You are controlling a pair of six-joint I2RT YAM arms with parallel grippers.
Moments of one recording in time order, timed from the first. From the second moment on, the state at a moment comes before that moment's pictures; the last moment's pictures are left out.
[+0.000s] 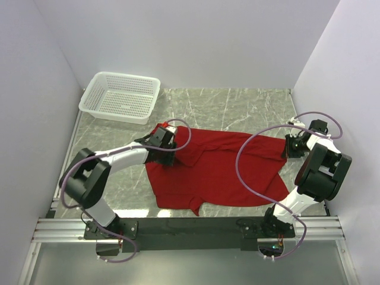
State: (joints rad) left arm -0.63 1.61 0.91 -0.30 -0.08 -0.36; right arm -0.52 1.67 1.03 -0.58 -0.41 -0.48
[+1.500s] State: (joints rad) left arm -0.61 1.14 0.78 -0.32 -0.08 -0.38; right arm -0.33 1.46 1.05 -0.83 -0.51 -0.92
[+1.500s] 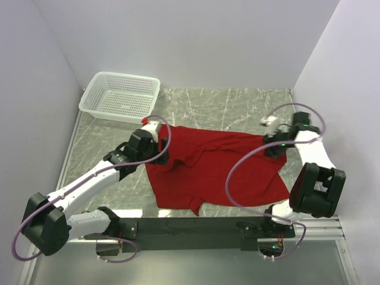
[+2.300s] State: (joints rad) left arm -0.44 0.86 0.57 -0.32 -0.04 -0.78; right arm 0.74 1.68 1.04 -0.44 -0.35 -1.07
